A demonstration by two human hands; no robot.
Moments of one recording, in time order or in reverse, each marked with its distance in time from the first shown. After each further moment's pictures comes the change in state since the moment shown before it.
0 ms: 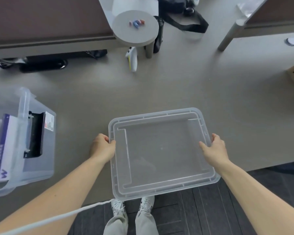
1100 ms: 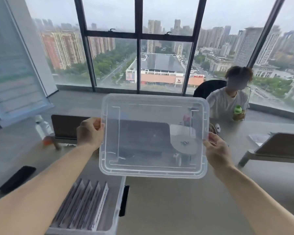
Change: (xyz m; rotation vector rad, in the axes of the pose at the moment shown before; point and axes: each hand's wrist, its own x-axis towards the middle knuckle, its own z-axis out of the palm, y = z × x) left_hand -0.108 0.049 -0.463 -0.365 0.785 0.490; right_hand -0.241 -0.338 -0.109 0.586 0.071 -0.794
